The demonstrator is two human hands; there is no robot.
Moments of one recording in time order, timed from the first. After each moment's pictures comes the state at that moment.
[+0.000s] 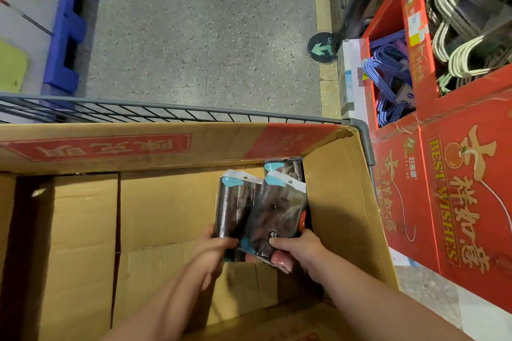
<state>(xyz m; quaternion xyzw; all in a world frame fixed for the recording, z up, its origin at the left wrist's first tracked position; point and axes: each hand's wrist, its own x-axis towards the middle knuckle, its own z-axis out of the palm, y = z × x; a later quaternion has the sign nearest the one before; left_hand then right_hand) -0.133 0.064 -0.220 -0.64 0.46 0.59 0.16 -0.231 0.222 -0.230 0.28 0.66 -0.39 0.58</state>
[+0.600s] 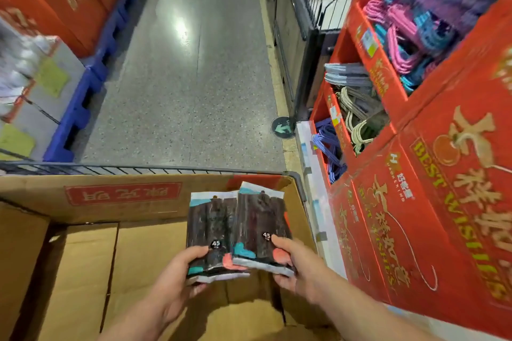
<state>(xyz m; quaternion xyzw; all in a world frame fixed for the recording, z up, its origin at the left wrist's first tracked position) -0.144 0.083 -0.079 -0.56 0.42 0.70 0.12 -0.257 0.273 -0.092 0.28 0.53 -0.60 0.53</state>
